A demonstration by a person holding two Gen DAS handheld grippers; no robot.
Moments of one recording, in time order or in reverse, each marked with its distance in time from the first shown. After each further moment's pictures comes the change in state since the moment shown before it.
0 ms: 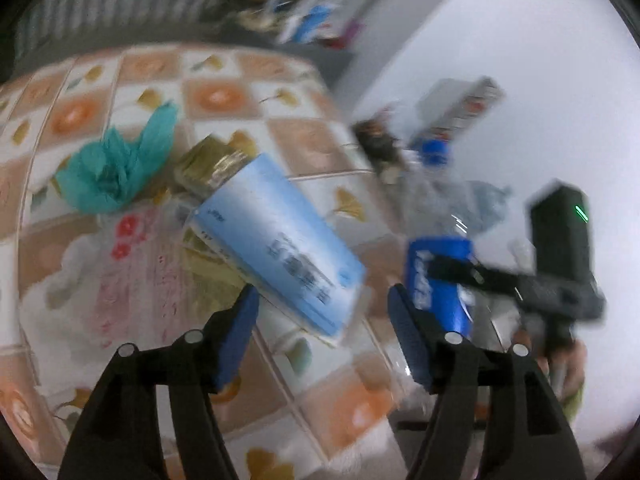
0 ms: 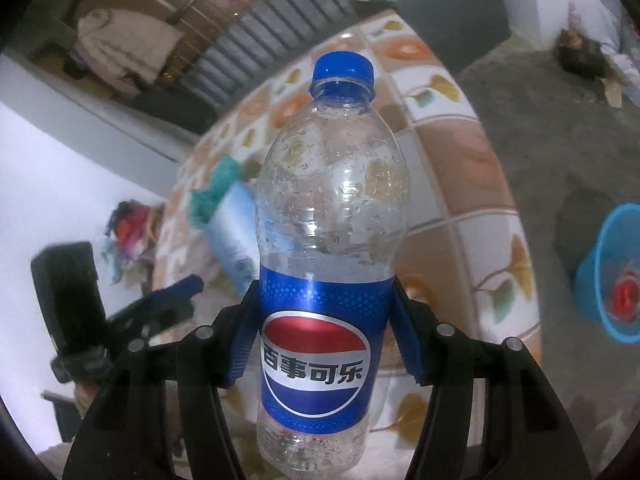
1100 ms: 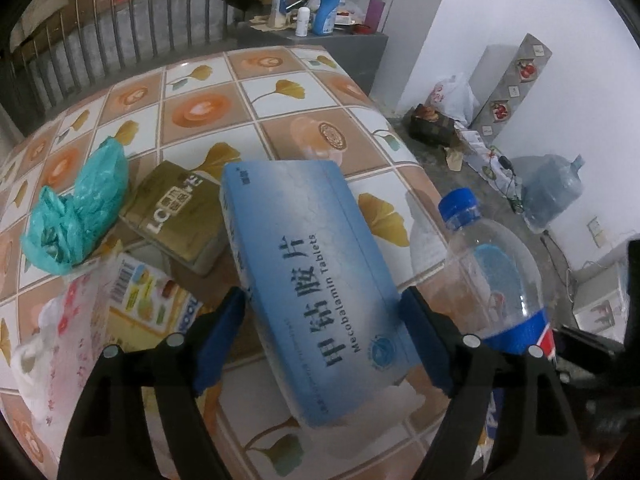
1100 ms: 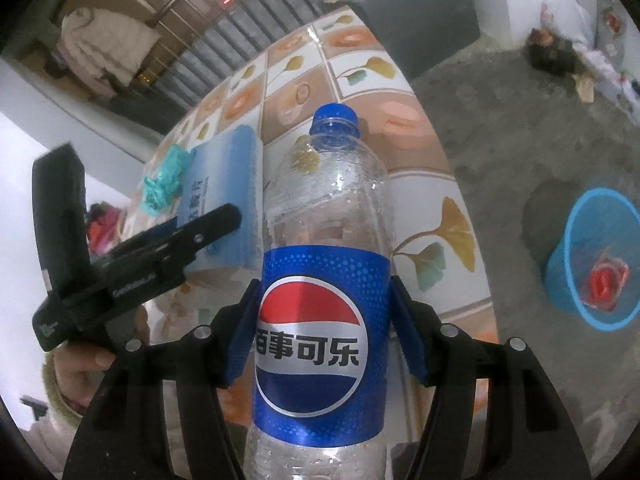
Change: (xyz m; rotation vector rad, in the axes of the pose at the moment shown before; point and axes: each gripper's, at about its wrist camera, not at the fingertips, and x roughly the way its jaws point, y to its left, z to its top) left arm 0.090 -0.049 0.021 0.154 -0.011 0.288; right arm -0.035 -0.049 -0.036 -0.005 -0.032 -0.109
